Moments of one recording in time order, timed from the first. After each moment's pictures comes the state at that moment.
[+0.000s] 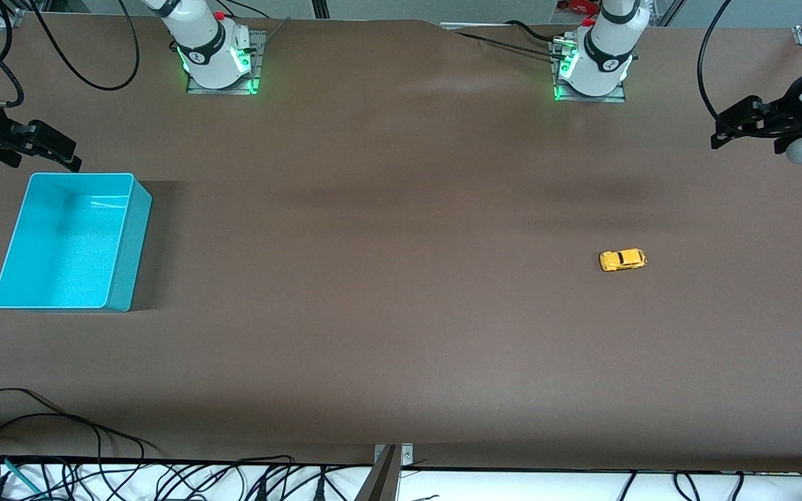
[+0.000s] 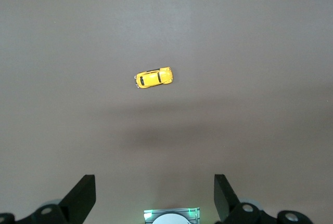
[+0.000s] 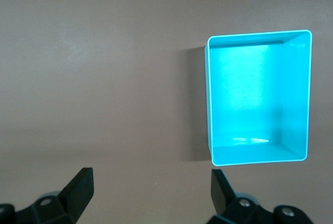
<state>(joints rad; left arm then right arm) -0.08 -0.01 0.07 -1.53 -0.01 1.40 0.04 0.06 -0.02 -0.05 -1.62 0.00 1.59 0.08</state>
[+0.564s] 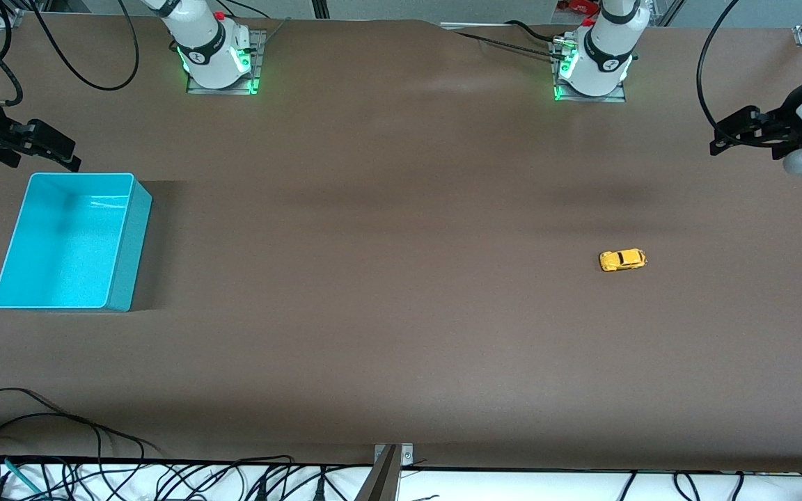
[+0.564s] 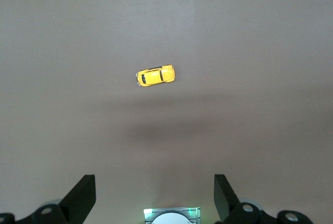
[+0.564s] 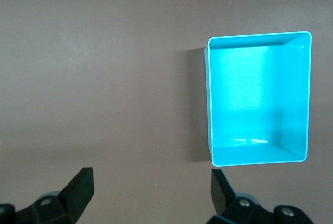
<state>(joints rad) -0.07 0.02 0.07 -1.54 -0.01 1.40 0.04 0.06 -0.02 -0.05 -1.62 0.00 1.59 0.08</state>
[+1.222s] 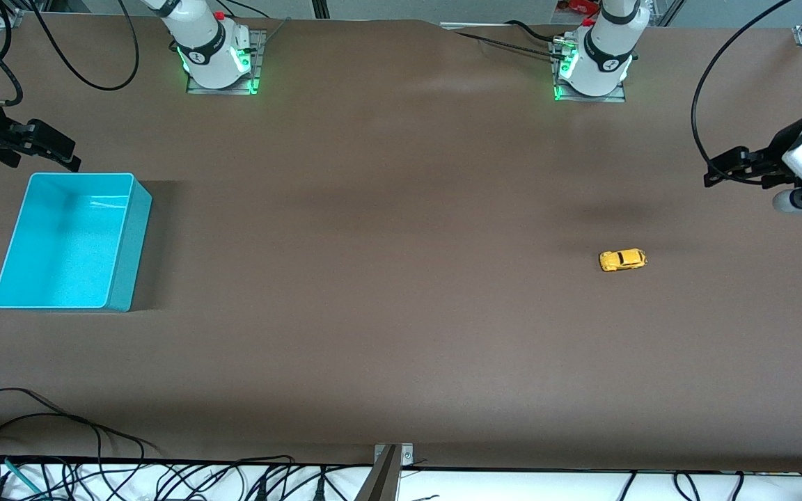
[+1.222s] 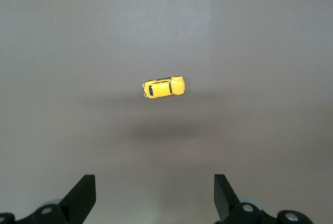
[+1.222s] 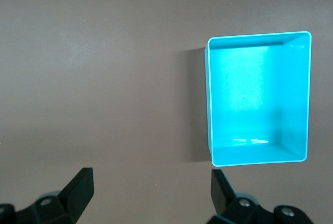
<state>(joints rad) -0.02 0.05 0.07 -1.66 -0.01 1.56 0.05 0.06 -0.02 -0.05 -1.62 0.00 1.59 0.08</state>
